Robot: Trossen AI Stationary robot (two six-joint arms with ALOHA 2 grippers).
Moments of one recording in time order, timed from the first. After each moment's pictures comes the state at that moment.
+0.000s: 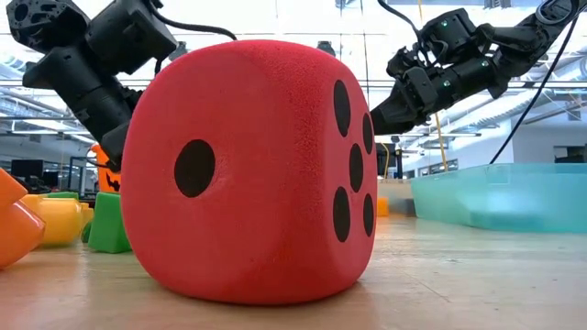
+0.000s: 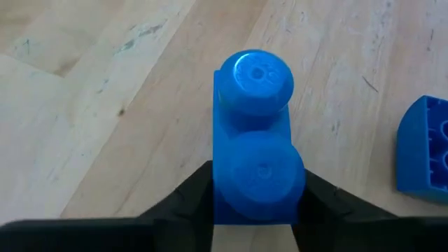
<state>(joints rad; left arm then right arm) -0.24 1.53 0.54 0.08 -0.34 -0.53 -0.38 1.20 0.49 0.36 -0.18 -0.07</state>
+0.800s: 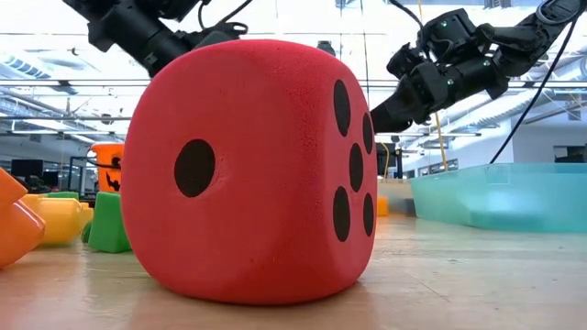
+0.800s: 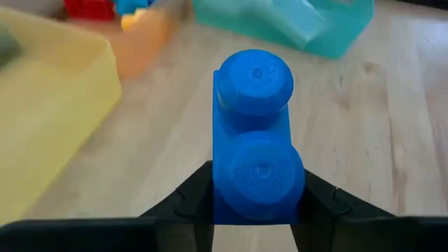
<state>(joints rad) -0.09 1.44 0.74 0.08 -0.29 -0.29 -0.38 1.20 0.49 0.35 -0.29 -0.11</state>
